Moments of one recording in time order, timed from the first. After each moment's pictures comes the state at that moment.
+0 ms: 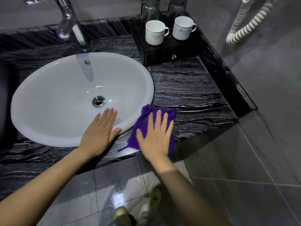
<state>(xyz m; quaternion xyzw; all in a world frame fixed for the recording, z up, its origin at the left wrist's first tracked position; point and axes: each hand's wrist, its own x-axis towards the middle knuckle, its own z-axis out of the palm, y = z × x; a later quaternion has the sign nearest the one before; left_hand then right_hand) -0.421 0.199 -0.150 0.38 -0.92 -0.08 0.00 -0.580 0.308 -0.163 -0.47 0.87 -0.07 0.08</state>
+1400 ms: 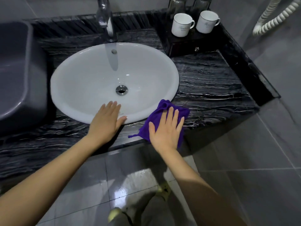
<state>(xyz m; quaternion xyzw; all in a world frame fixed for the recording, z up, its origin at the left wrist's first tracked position) -0.338 0.194 -0.144 0.42 -0.90 -0.08 0.00 -0.501 0.313 -0.167 -0.45 0.89 -0.05 0.06</state>
